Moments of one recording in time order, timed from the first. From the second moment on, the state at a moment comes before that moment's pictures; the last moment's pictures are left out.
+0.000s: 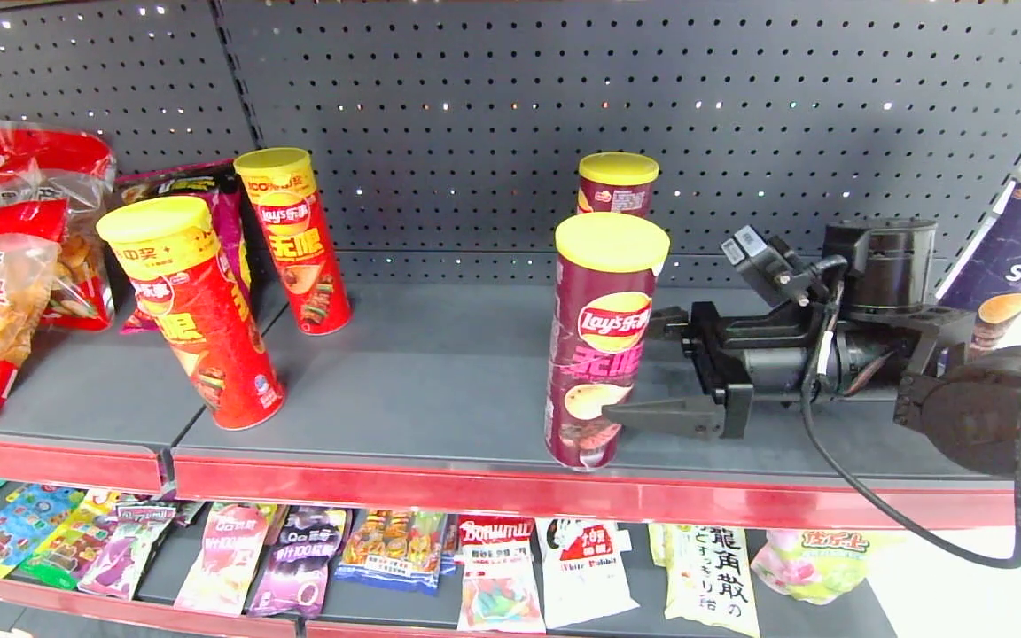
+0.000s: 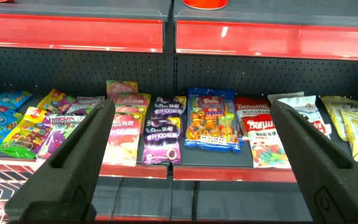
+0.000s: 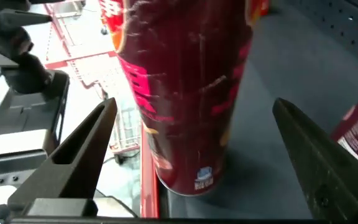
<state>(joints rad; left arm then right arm) -0.10 0.10 0.00 0.00 0.06 -0.04 0.39 1.79 -0.90 -0.62 1.01 -0.28</state>
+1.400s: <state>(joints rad) -0.10 0.10 0.00 0.00 0.06 -0.04 0.41 1.83 -0.97 -0.62 0.97 -0.29</state>
